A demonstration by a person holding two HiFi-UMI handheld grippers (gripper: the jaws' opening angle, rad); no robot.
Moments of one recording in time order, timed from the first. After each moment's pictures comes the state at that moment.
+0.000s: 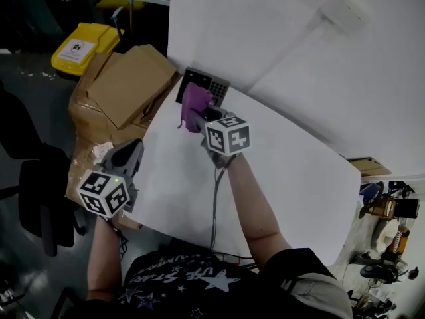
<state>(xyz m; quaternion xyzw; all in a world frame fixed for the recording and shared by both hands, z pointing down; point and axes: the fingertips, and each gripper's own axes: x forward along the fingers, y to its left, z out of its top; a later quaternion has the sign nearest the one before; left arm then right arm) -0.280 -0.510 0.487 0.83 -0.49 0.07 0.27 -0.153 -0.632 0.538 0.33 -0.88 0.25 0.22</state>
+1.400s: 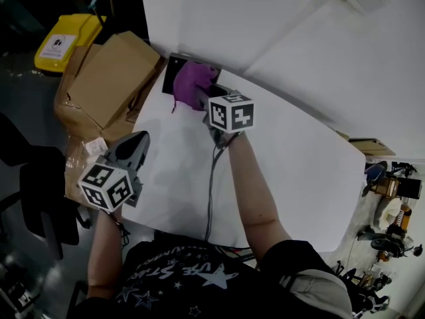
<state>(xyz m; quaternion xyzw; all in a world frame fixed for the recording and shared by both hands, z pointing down) -0.229 -0.548 0.526 0.83 -0.44 0.09 0.33 -0.100 -0.696 0.582 0.39 -0.85 0.29 0.22</state>
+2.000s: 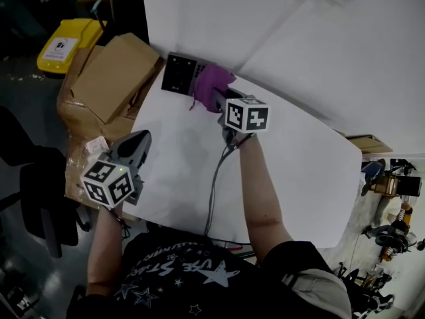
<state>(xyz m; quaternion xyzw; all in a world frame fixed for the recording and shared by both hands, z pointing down) -0.223 -0.523 0.510 0.84 -0.43 0.08 0.32 -0.037 -0.673 0.565 0.45 -0.82 0.29 0.21</state>
